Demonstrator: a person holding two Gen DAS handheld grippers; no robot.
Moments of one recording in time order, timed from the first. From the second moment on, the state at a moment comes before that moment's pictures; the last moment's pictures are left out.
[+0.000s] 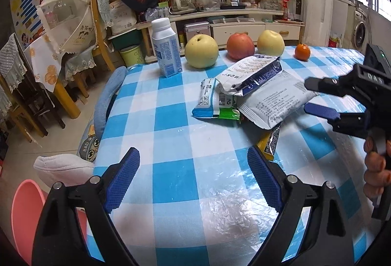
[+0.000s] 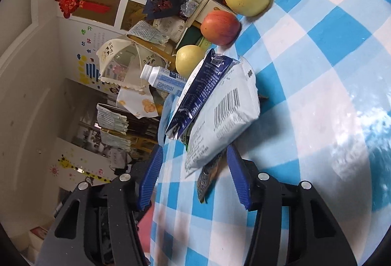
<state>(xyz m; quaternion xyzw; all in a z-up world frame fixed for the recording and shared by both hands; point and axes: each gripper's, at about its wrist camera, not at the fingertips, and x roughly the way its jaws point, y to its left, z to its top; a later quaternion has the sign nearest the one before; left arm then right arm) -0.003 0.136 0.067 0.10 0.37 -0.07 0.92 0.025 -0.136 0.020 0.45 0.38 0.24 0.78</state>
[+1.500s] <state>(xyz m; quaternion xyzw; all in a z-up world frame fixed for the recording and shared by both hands) 0.109 0.024 0.063 0.13 0.39 -0.20 0.89 -0.010 -0.196 0.082 0.16 0.38 0.17 0.90</state>
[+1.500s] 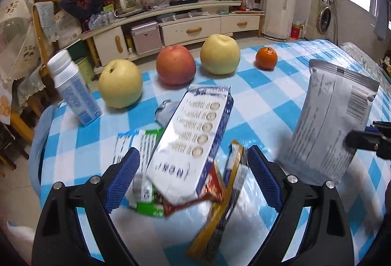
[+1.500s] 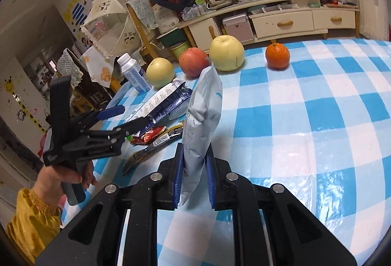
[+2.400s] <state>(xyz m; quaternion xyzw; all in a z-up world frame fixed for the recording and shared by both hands) 0.124 0.023 0.038 0.01 0.46 -0.21 0.87 0.041 -0.172 0.045 0.25 0.38 0.17 0.87</state>
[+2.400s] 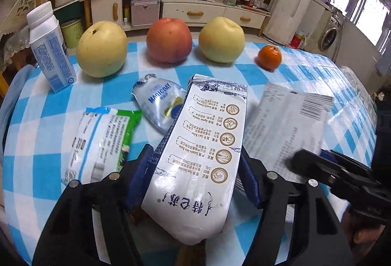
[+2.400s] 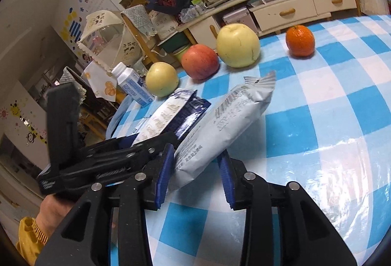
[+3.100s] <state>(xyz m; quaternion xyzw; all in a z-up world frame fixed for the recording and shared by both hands) 0.006 0.119 0.056 -0.10 0.41 -0.16 0.89 0.015 -0.158 0.056 0.21 0.37 0.21 0.88</state>
